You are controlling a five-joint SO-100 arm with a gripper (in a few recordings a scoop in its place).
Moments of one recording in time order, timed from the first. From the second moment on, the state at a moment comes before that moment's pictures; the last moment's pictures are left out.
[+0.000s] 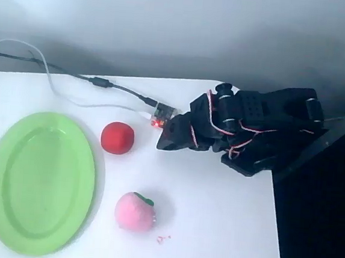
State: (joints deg) arm -6.6 194.7 184.7 71.2 81.5
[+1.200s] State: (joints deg) arm -35.9 134.6 116.9 57.7 110.5
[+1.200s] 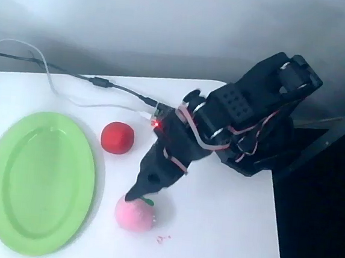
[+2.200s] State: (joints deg) arm -37.5 95.8 106.4 47.8 110.3
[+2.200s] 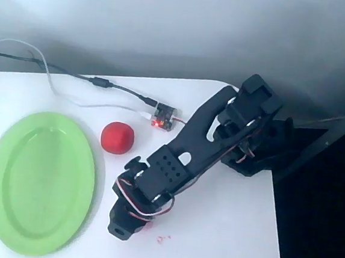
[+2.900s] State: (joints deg) arm -37.0 97.2 112.5 50.4 110.3
